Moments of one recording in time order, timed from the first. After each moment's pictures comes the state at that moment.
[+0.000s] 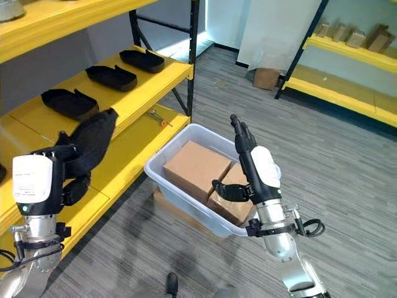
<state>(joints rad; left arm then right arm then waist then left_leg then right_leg) 0.20 0.62 0.08 -0.16 0.79 -0.12 0.66 0.08 -0.51 0.11 -0.24 -0.35 -0.24 -0.25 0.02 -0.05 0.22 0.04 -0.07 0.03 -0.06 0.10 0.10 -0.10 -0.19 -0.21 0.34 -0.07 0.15</state>
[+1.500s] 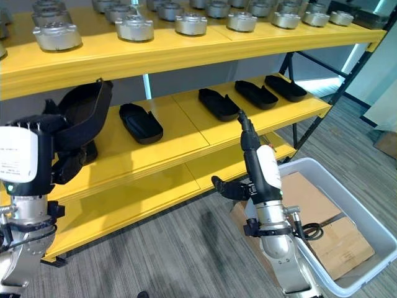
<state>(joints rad) 0.11 0.68 0.12 -0.21 0.77 -0.15 0.68 0.07 -0.44 0.09 -0.26 -0.35 -0.23 -0.27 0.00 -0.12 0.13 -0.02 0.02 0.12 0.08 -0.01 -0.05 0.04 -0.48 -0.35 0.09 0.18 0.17</state>
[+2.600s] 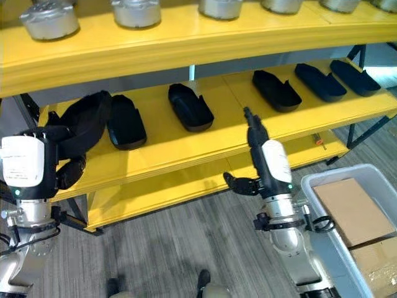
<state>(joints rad) 0.09 0.64 0.10 -0.13 0.79 -0.14 0.67 0.03 -0.59 0.01 -0.20 -0.35 -0.24 -0.30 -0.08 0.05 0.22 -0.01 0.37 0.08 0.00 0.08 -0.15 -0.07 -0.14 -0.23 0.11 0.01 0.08</state>
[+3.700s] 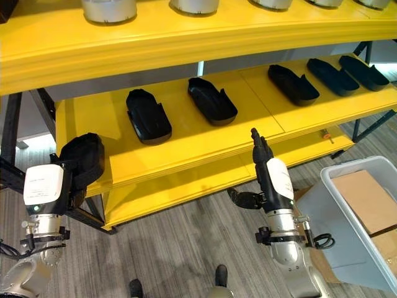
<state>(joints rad) 0.09 0.66 -0.01 0.13 0.83 -0.02 0.64 0.13 -0.51 0.05 -0.19 -0.35 -0.21 -0.29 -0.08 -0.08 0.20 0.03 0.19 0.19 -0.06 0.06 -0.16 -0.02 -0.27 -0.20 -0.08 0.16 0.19</state>
